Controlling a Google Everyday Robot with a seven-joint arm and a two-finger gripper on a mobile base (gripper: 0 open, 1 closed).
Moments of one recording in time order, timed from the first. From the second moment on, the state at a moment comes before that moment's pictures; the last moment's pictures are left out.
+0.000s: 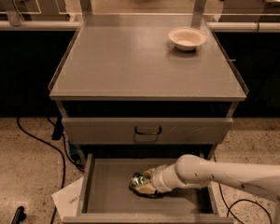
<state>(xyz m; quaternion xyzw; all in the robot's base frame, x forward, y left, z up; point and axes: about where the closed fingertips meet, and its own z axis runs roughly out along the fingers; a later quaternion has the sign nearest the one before) 0.495 -0.017 0.404 -0.50 0.78 0.25 0.28</state>
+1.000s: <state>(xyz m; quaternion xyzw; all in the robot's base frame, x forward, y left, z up) 0.438 -0.029 0.585 -0.47 0.78 0.14 0.39</state>
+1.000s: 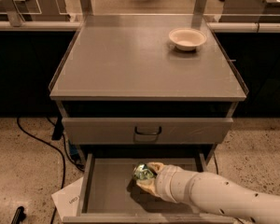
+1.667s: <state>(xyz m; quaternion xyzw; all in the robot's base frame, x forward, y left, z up) 0.445 -0.033 0.615 -0.49 0.77 0.10 0.40</state>
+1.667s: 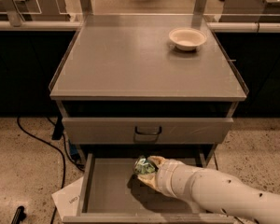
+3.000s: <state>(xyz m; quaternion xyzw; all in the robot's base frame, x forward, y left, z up) 0.448 0.006 0.832 -0.54 0.67 -0.02 0.51</state>
